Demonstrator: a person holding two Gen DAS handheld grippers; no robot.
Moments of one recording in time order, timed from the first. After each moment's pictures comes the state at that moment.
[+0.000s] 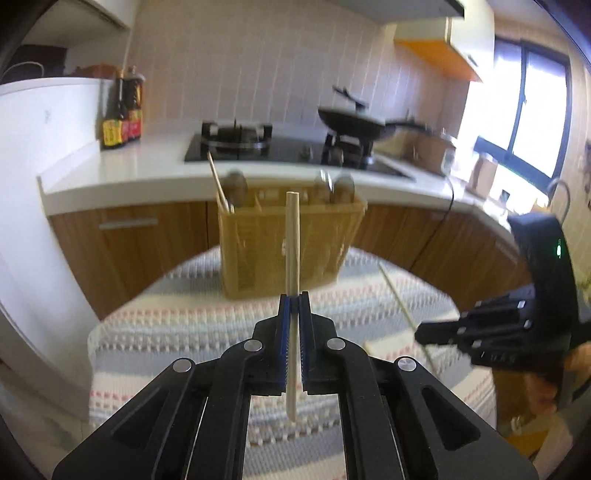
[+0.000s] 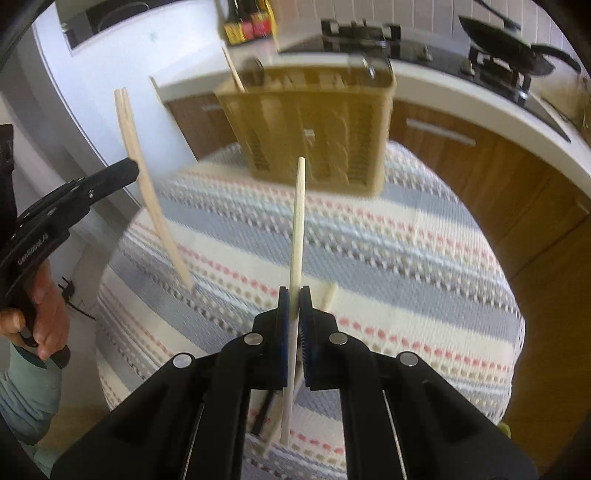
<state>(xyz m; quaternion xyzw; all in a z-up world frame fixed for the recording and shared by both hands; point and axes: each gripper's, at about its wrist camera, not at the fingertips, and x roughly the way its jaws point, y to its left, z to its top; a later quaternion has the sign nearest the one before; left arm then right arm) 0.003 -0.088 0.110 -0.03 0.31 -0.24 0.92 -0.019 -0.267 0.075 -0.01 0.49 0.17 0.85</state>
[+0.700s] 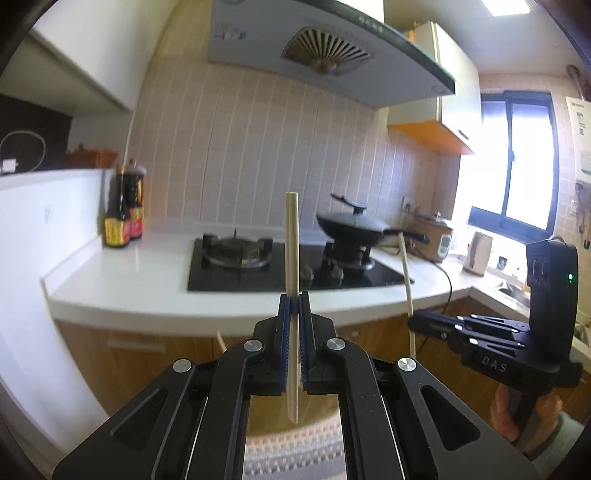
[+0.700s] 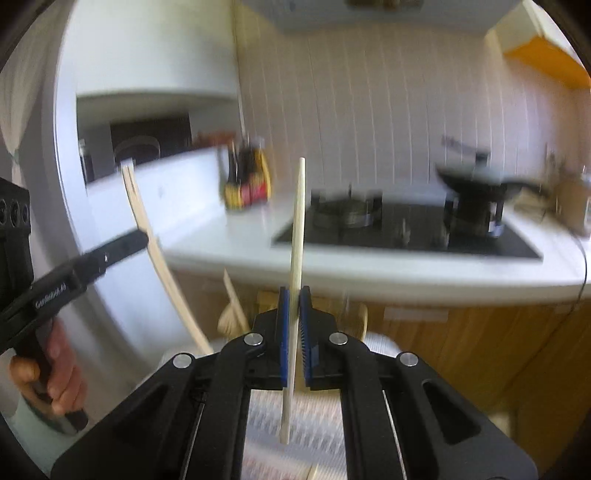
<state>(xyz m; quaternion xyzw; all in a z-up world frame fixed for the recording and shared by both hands) 0.048 -0.088 0.217 -0.05 0.14 -0.24 0.96 0.025 -0.265 0.195 0.02 0.20 0.14 0.97</state>
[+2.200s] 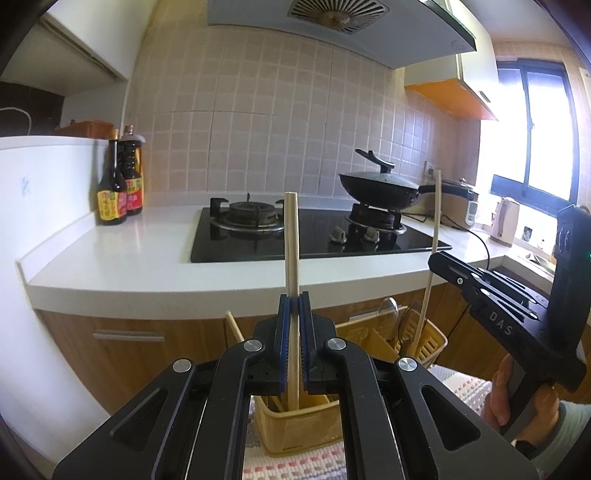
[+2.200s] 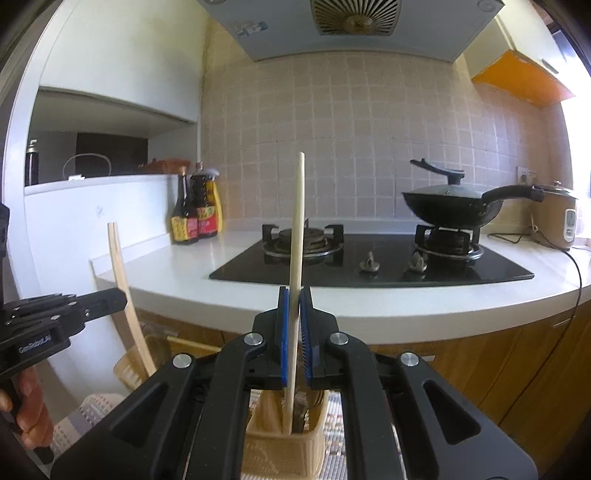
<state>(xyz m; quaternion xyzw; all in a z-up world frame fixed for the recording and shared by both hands) 0.137 -0.099 0.133 -0.02 0.19 -0.22 0.96 0.102 -0.266 0.117 0.02 0.13 0.06 0.99</state>
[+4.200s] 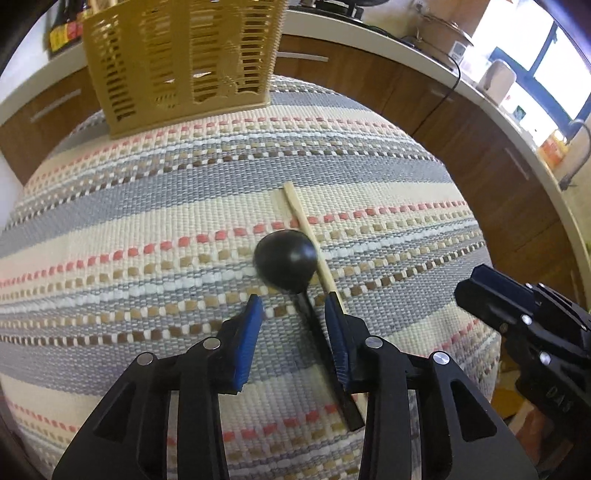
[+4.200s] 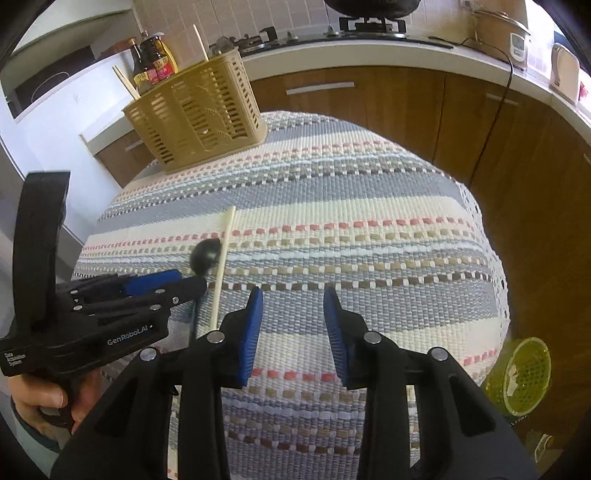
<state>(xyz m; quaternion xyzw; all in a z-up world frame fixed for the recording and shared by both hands) -0.014 -0.218 -0.020 0.03 0.53 -0.24 0.82 -0.121 -0.320 -0.001 0.11 0.47 0.01 0.88</state>
